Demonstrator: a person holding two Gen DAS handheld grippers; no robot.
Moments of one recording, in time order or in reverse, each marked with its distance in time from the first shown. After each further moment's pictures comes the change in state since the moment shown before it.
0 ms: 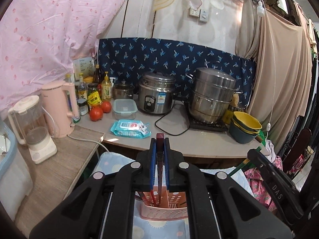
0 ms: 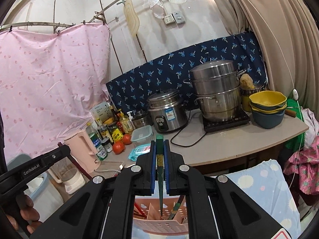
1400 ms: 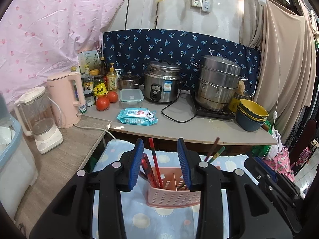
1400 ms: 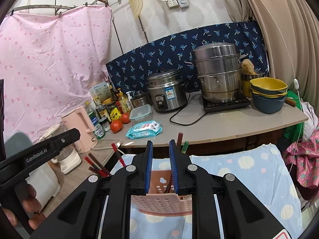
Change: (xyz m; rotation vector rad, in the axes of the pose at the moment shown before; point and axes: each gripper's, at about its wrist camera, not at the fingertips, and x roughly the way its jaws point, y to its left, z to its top) left arm -0.009 -0.003 -0.035 0.028 0.044 0.060; right arm -0.008 0.011 -0.044 -0.042 0.093 -0.011
